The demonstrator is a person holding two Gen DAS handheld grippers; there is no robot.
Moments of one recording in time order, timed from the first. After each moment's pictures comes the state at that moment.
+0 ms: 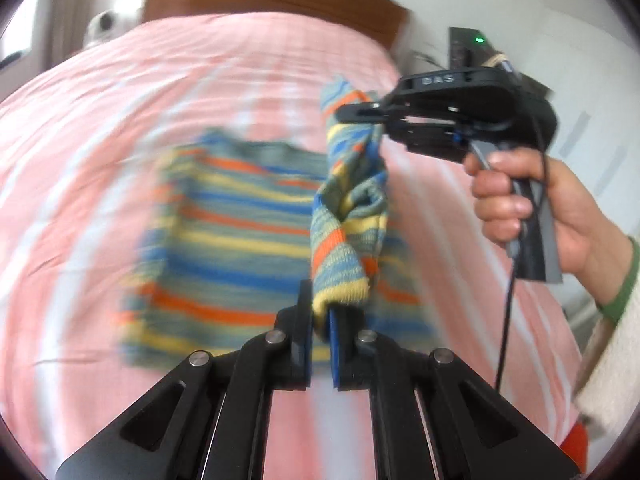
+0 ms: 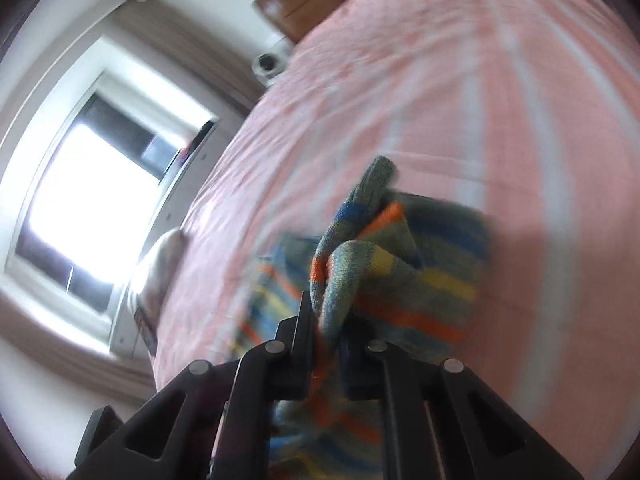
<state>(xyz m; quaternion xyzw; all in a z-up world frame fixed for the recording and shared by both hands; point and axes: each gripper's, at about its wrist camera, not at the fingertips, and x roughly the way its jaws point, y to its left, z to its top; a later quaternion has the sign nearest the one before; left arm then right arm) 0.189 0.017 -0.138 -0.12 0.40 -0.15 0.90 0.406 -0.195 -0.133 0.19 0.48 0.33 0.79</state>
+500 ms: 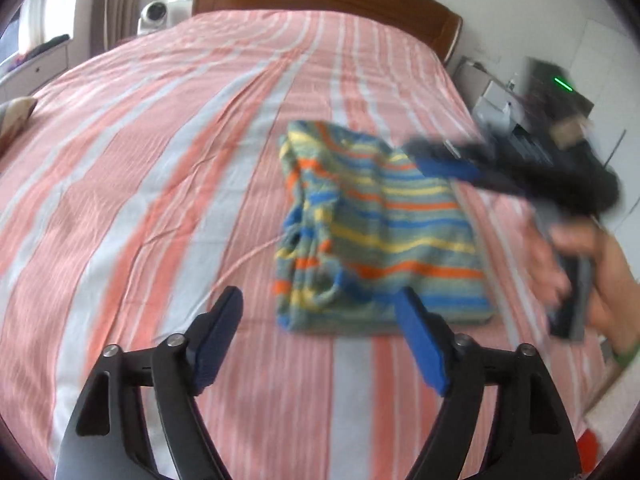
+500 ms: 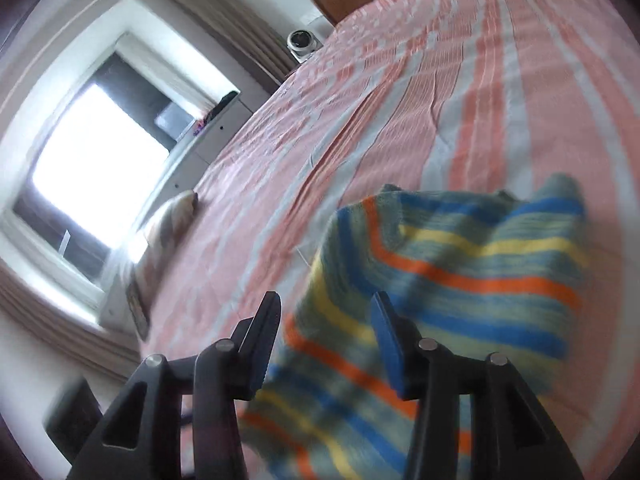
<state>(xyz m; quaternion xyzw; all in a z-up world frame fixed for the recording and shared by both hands) 0.152 0.074 -0.129 -0.11 0.41 -0.09 0.90 0.347 -0.109 -0.145 0.11 0.46 0.34 0.82</state>
